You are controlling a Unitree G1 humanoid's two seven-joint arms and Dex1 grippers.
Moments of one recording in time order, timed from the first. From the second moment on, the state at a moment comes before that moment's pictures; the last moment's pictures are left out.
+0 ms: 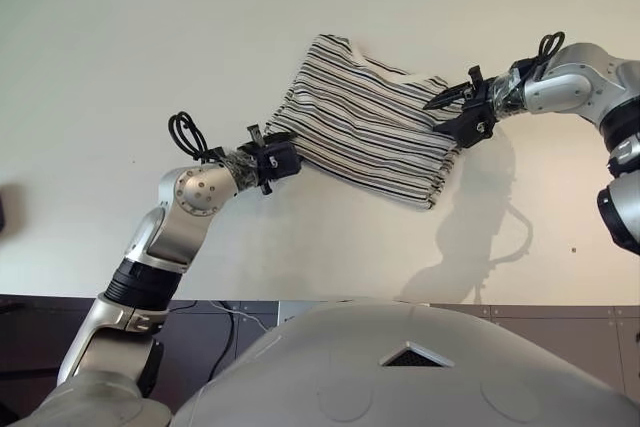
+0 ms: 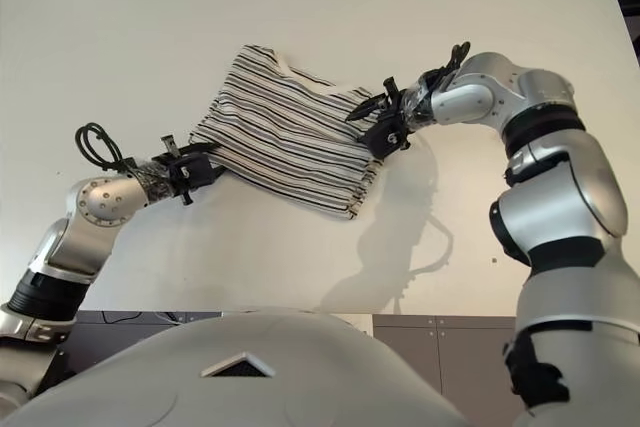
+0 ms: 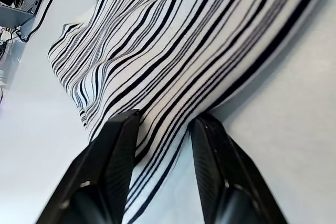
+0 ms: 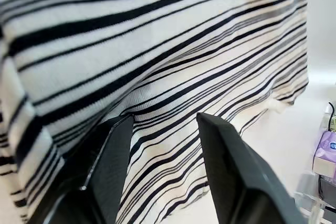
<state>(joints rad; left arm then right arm) 0.00 0.66 -0.31 -0.08 0.31 0.00 -0.65 -0.84 -0.63 0.77 1.03 -0.42 -1.11 0.79</state>
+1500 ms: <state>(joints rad) 0.57 0.96 -0.21 -0.34 0.32 -0.51 -0.57 0.22 -0.92 0.21 -0.08 -0.04 -0.65 0.98</state>
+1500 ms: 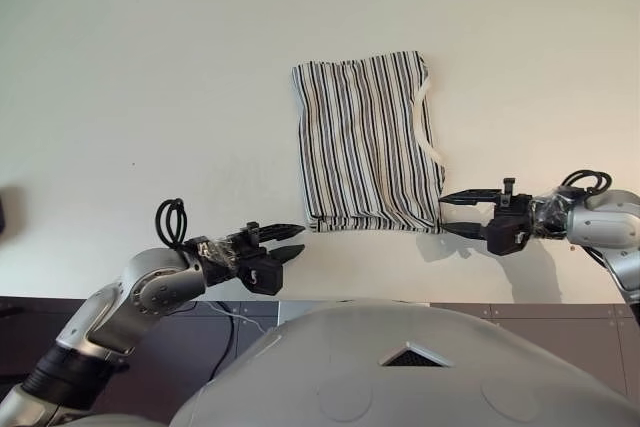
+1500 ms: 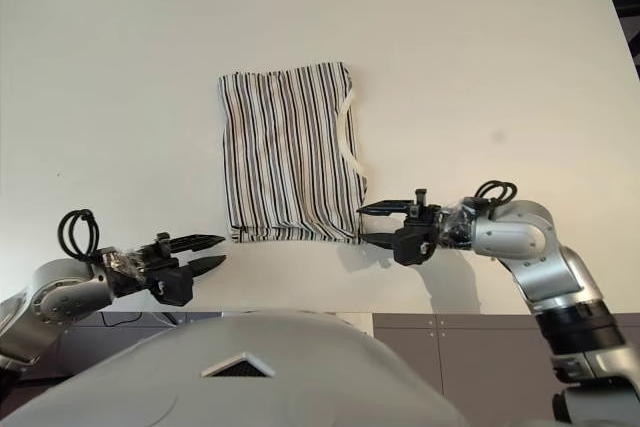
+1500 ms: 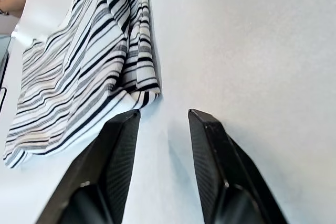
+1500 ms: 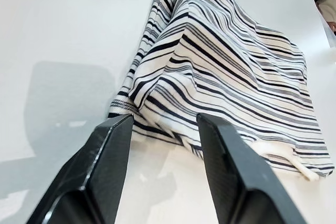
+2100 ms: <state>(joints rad) 0.32 0.83 -0.28 -0.16 0.56 -0.67 -0.45 0.22 -0.91 0.21 -0.07 -0.08 -0.67 0.92</state>
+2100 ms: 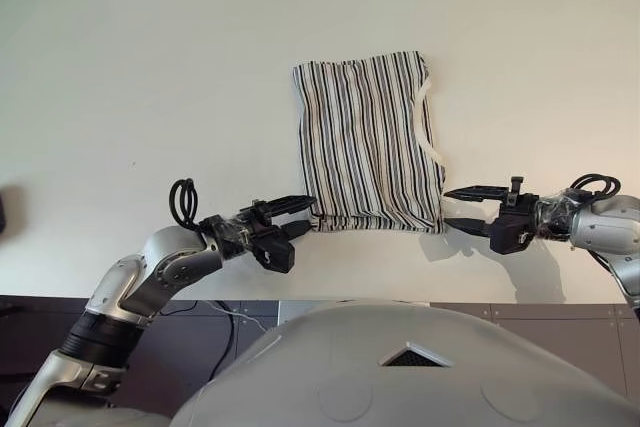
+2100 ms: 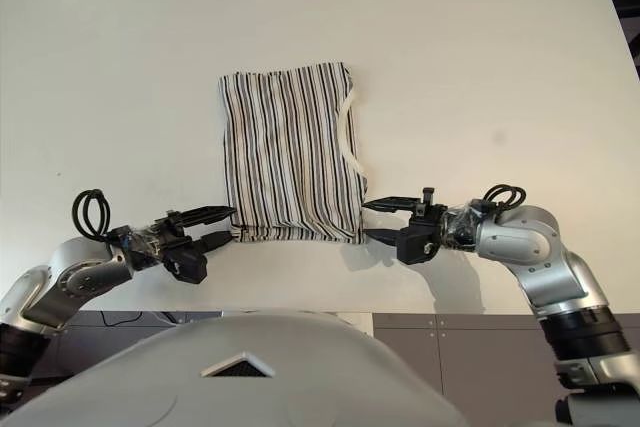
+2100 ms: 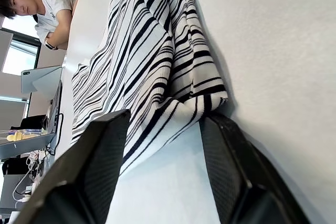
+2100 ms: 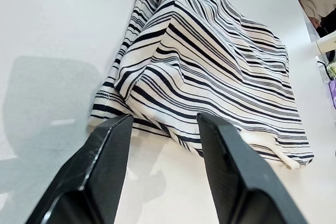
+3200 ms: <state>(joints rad) 0.28 0.83 -0.34 -0.17 0.47 -0.62 -0.54 0.15 -0.85 0.24 0.10 -0.34 -0.93 0.72</state>
